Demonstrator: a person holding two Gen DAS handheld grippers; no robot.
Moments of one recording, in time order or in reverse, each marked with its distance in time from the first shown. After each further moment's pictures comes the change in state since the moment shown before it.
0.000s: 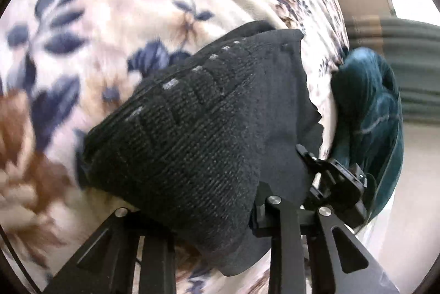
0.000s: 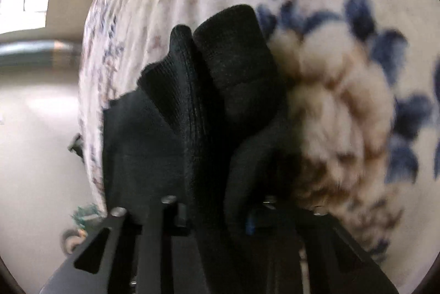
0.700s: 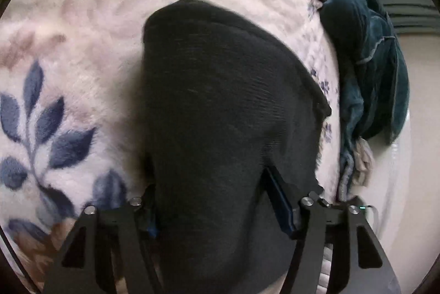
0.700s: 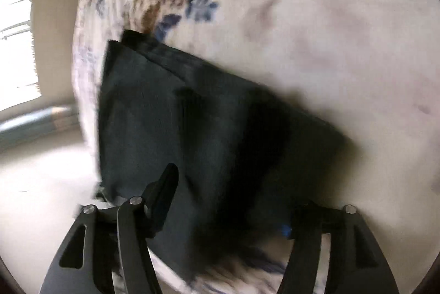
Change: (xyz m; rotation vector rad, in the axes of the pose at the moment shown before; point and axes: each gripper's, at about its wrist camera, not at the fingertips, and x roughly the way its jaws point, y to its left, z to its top) left arm 0.019 0.028 0.024 0.382 0.197 0.035; right arm -0.025 -0.073 -0.179 0.337 -0.135 0.097
